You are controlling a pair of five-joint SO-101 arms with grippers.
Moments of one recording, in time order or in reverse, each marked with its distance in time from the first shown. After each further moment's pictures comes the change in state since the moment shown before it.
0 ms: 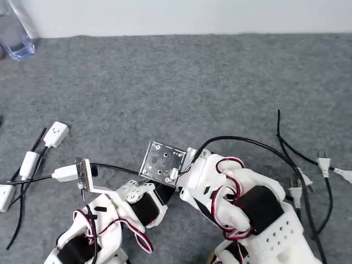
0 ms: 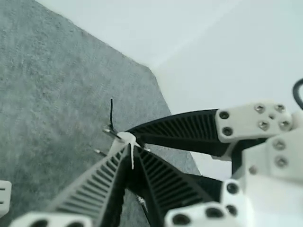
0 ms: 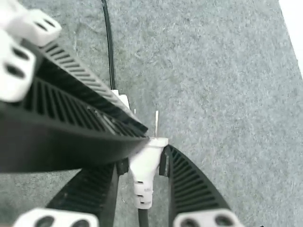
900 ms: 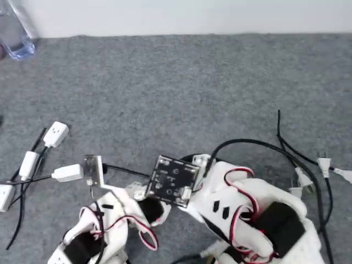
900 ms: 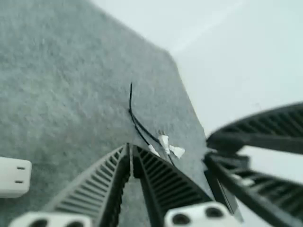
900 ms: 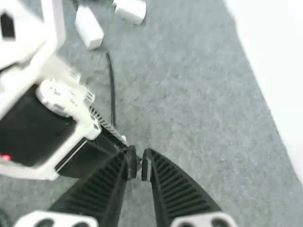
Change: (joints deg) left arm -0.1 0.3 1.7 0.7 0.3; right arm -4.9 -1.0 -9.0 2.6 -1.8
